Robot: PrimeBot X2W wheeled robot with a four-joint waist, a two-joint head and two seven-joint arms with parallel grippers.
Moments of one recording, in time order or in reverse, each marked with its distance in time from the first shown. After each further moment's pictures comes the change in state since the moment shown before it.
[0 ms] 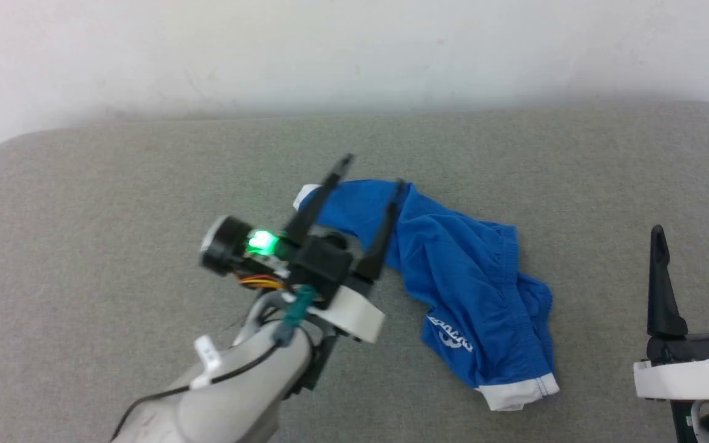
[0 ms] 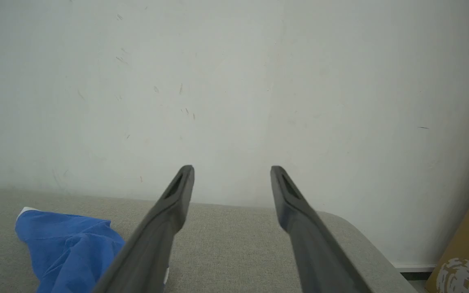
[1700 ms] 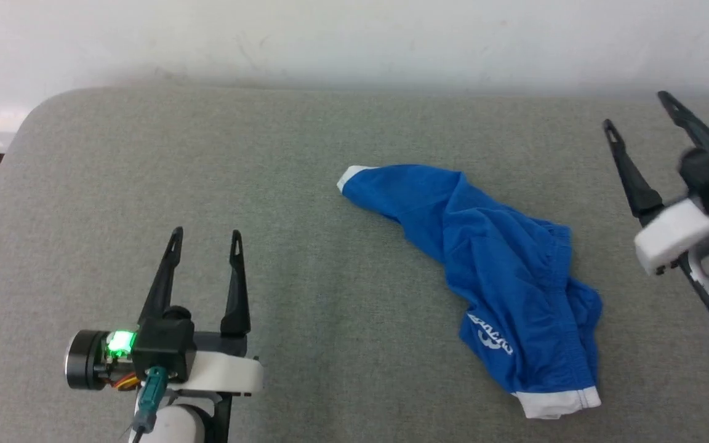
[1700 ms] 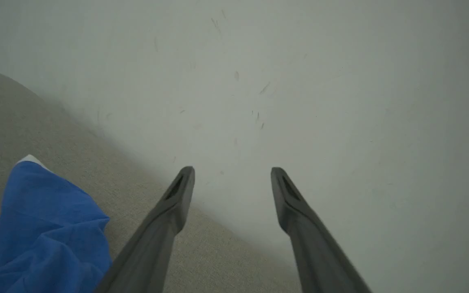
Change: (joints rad) left arm 0.537 -0.164 0.720 -0.210 0.327 -0.203 0.000; right arm -0.455 -0.346 0.317 0.306 0.002 0.000 0.085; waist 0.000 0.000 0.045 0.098
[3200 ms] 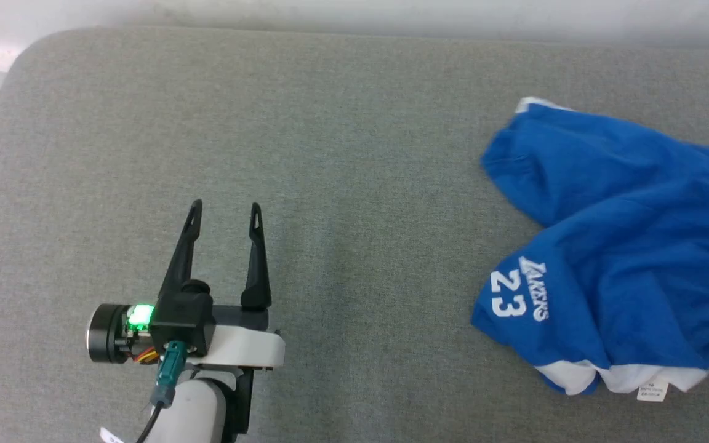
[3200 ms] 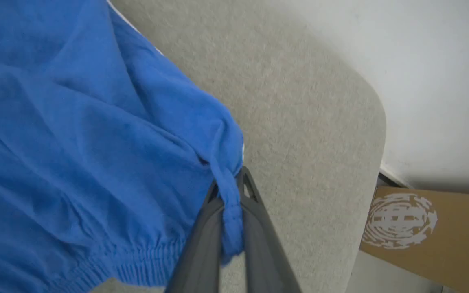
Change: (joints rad) left arm -0.079 -0.065 -0.008 0.027 0.007 -0.008 0.000; right arm -0.543 -0.630 0.930 0.383 0.912 0.000 0.480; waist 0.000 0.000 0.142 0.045
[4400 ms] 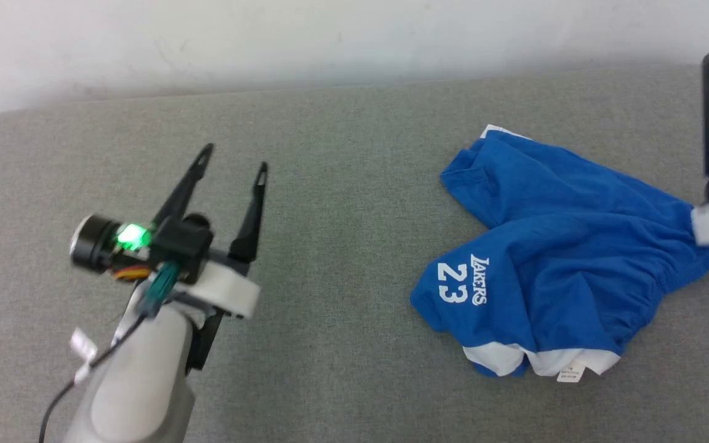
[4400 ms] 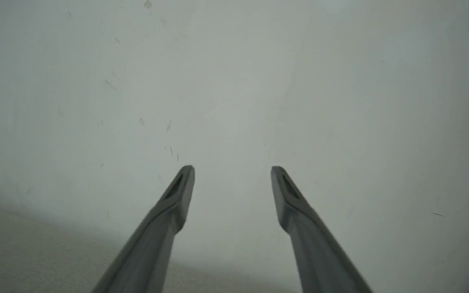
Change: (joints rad) left arm -0.221 0.159 -0.054 0.179 -0.002 -0.164 0.000; right arm 0.483 0.602 -1.060 -0.355 -0.722 -0.001 -0.565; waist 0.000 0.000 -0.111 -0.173
